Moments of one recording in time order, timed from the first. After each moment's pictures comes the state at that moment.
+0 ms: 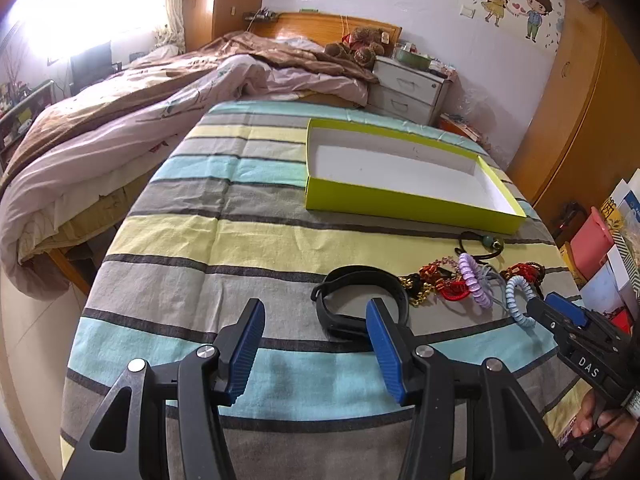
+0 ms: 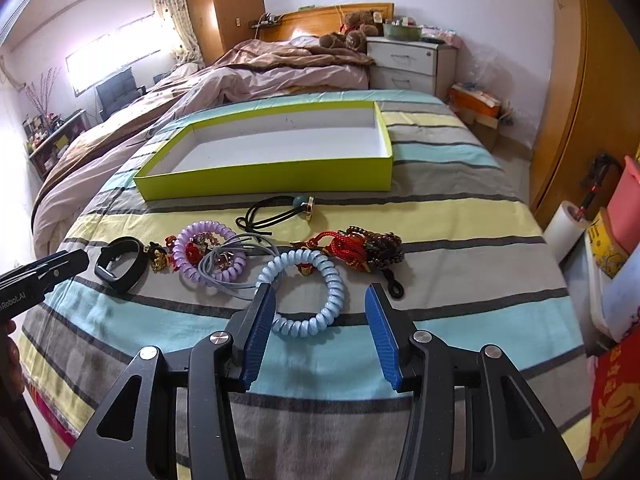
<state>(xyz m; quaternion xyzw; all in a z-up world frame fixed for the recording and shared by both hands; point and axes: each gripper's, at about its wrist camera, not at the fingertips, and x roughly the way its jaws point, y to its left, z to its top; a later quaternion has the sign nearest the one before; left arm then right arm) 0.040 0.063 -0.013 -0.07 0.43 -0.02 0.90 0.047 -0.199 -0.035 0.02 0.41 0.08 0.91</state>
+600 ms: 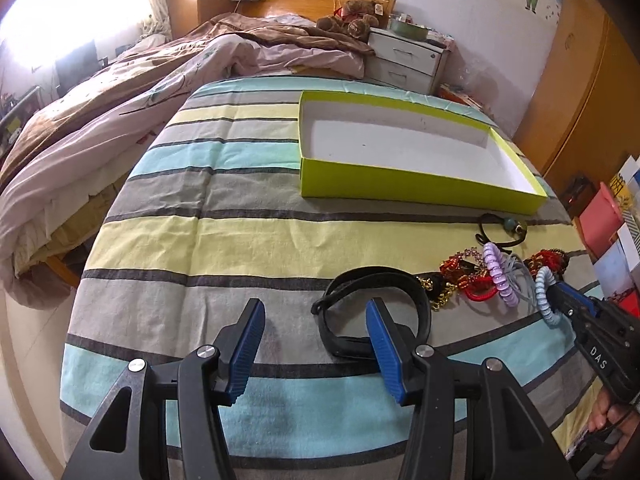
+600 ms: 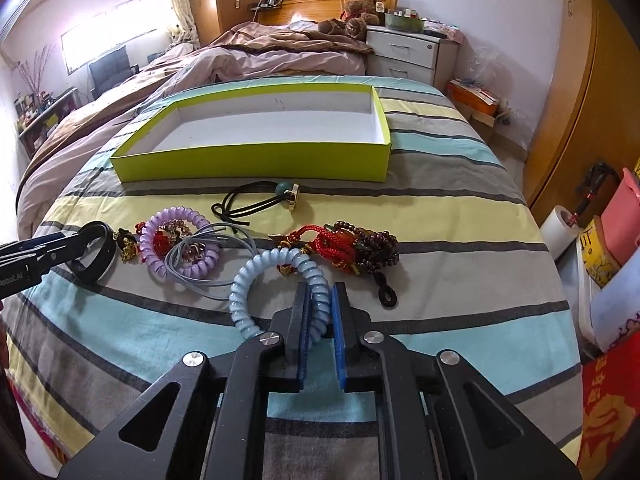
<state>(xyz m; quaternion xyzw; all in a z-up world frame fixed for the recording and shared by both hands) 0.072 0.056 -0.032 -0.04 0.47 -0.03 0.88 0.060 -0.198 -0.047 -0.01 0.43 0.07 0.90</state>
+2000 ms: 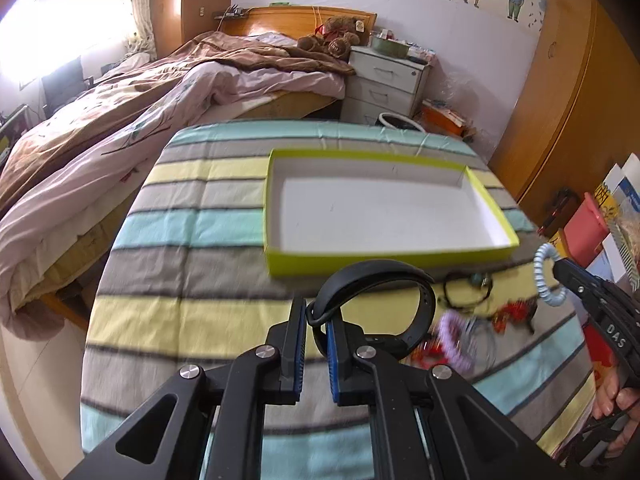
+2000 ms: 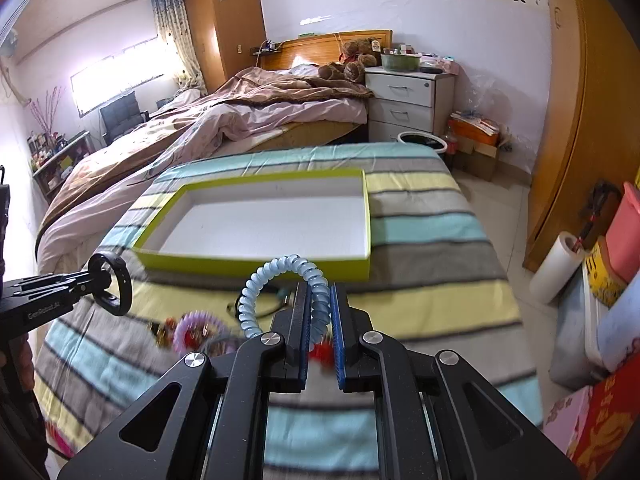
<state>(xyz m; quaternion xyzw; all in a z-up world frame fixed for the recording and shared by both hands) 0.105 0.043 0.019 -0.04 0.44 -0.06 0.90 0.089 -0.215 0.016 0.02 0.37 0.09 0.93</state>
